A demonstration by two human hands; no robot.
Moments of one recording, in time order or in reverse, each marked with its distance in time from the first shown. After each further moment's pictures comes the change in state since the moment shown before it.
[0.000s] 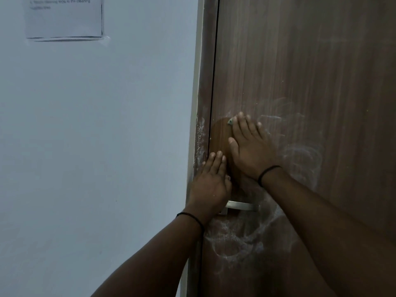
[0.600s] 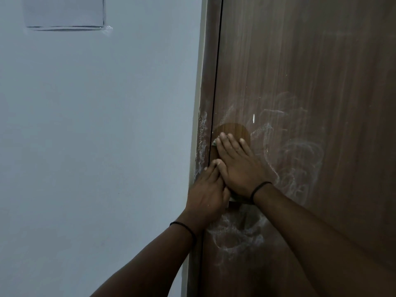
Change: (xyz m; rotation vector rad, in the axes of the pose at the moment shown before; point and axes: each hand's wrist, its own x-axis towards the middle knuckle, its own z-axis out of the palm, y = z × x) left_hand -0.035 -0.005 -0.001 -0.089 0.026 0.136; right_hand -0.045 -0.030 0.023 -0.073 -0.120 -0.163
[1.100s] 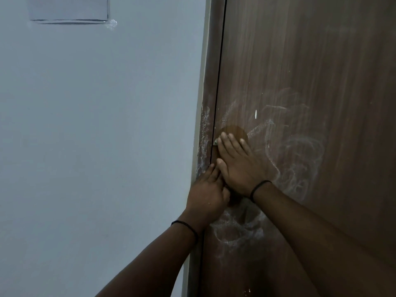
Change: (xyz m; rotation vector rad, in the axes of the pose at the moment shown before) left_hand -0.013 0.002 0.002 -0.017 -0.065 -0.091; right_hand -0.006 -0.006 0.007 0.009 -0.026 0.000
